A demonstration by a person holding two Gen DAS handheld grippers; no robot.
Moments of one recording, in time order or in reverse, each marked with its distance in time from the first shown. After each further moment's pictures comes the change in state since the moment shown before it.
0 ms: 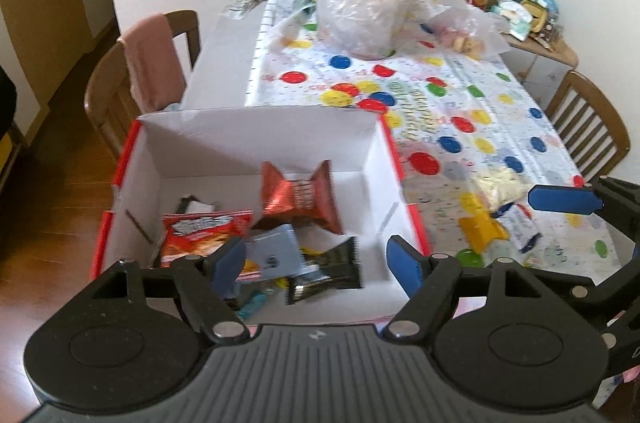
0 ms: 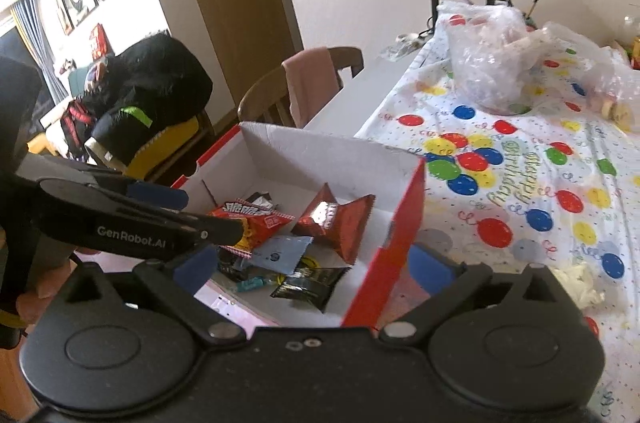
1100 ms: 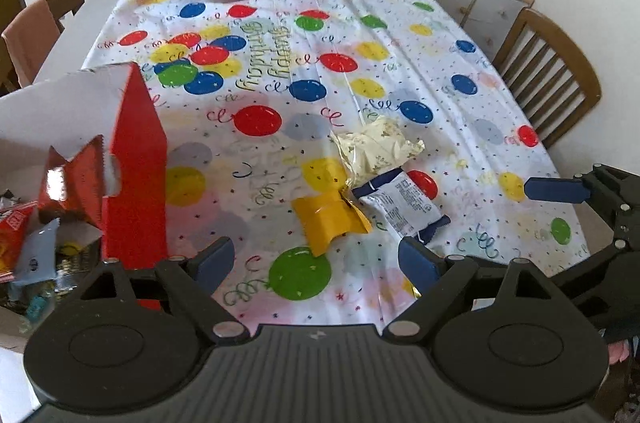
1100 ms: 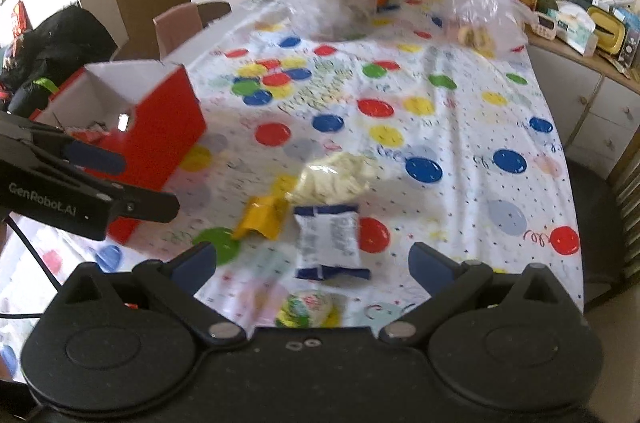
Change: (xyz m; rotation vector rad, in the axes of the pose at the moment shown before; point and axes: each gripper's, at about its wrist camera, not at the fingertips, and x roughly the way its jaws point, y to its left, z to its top) left arm 0.114 -0.190 -0.004 0.073 0.137 -0.076; right arm -0.048 -0.184 -0.081 0.029 0.140 -0.241
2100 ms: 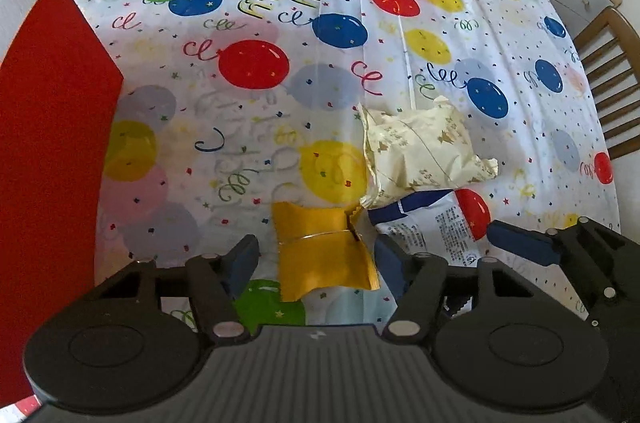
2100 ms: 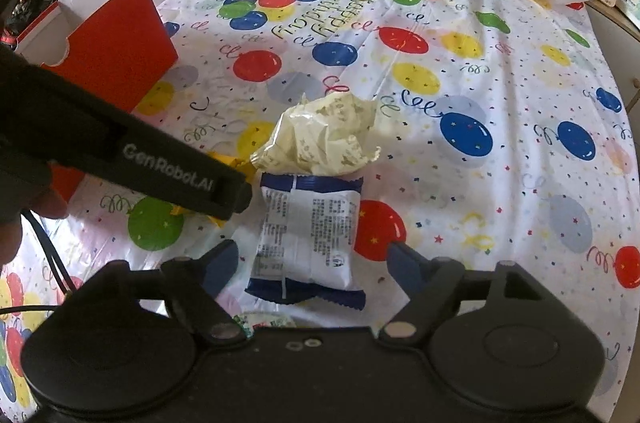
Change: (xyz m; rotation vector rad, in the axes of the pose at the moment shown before) left arm 0.107 -0.010 0.037 -0.204 0.229 0.080; right arm 0.100 -0.017 0.012 -0.078 0.177 0.064
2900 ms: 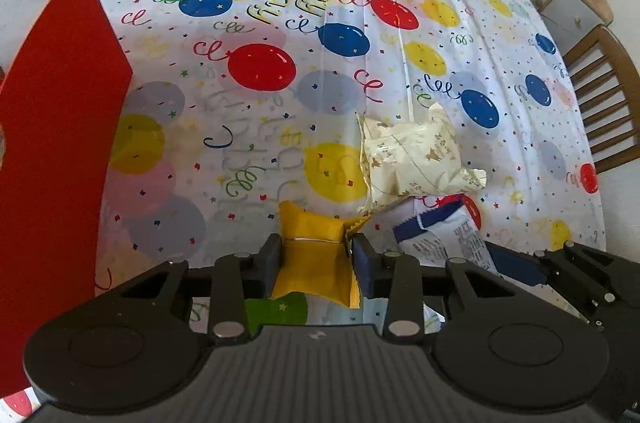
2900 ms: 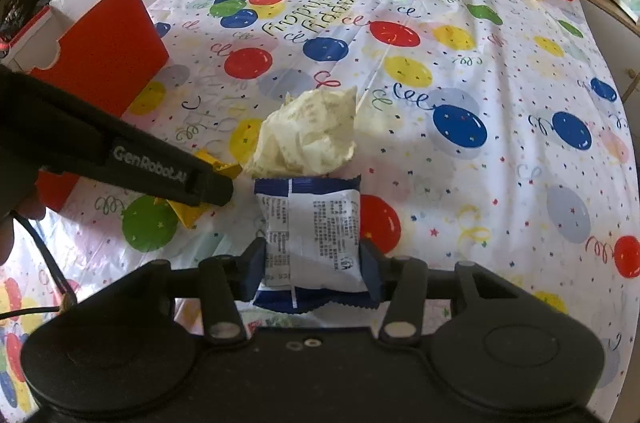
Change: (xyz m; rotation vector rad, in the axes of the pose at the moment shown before) left arm -0.012 0.015 -0.007 -0.034 -0.036 -0.056; right arm -0.005 -0.005 -0.005 0.041 0.002 -0.002
